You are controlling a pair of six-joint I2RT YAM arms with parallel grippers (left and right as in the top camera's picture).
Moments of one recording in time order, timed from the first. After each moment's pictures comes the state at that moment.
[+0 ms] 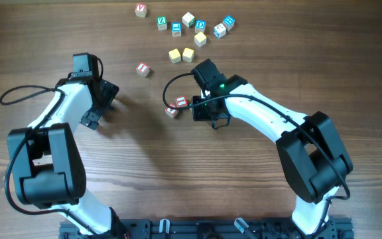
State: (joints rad) left arm 0.10 1.84 1.12 -0.61 -0.14 -0.96; right arm 0.60 1.97 1.33 -0.65 -0.13 0.50
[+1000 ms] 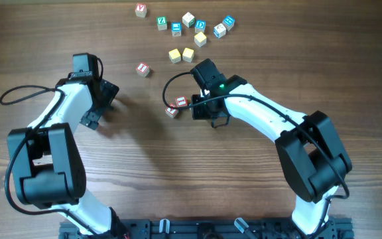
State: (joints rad) left arm 0.10 1.84 1.12 -0.61 -0.14 -0.96; right arm 0.60 1.98 1.33 -0.62 -0.12 0.50
